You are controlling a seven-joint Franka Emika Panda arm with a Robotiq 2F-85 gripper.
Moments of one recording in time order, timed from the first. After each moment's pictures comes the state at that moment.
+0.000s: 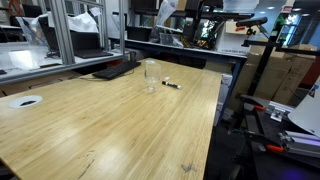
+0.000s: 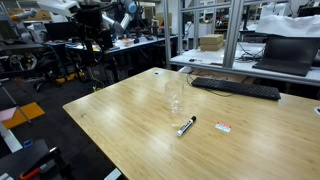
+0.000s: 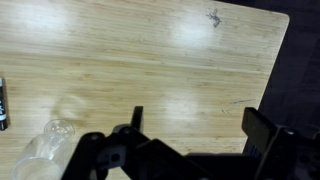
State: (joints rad) arm 0.21 -0.24 0.07 -2.48 0.28 2.32 -0.06
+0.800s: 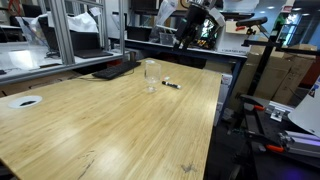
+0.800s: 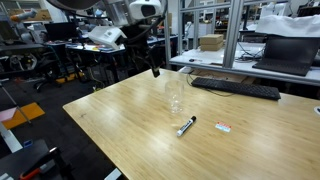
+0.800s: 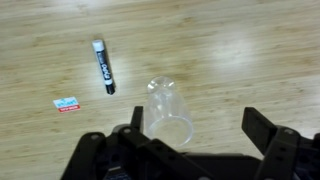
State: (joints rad) arm 0.02 -0.10 -0.05 -2.58 0.16 2.79 -0.09
